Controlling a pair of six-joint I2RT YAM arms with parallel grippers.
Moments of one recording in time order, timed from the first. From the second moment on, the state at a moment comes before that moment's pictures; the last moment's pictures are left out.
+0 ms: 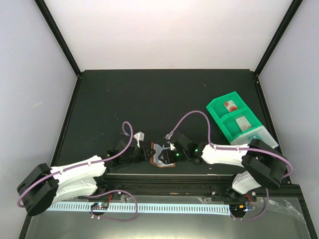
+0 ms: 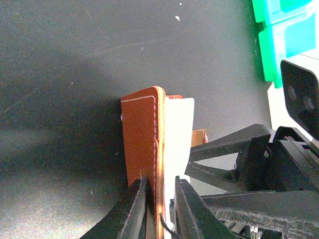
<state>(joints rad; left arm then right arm) -0.84 1.02 0.31 0.06 0.18 -1.06 1.01 1.48 0.63 -0.01 -0.22 0.71</state>
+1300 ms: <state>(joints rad) -0.84 0.99 0.30 0.05 0.16 -1.07 1.01 1.49 0.63 0.04 -0.25 0.77</state>
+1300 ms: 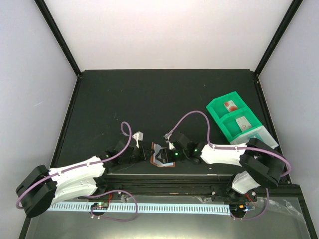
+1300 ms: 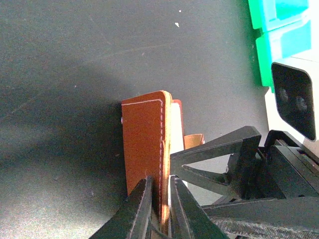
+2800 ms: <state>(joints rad) -0.84 0.97 0.29 0.04 0.15 -1.07 1.01 1.34 0.61 -0.04 -0.18 0.75</state>
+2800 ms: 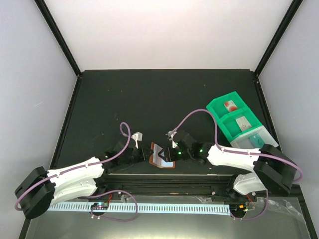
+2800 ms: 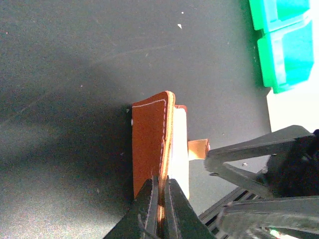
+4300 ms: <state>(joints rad) -0.84 0.98 0.29 0.03 0.15 -1.07 1.01 1.49 0.64 0.01 -0.27 0.78</state>
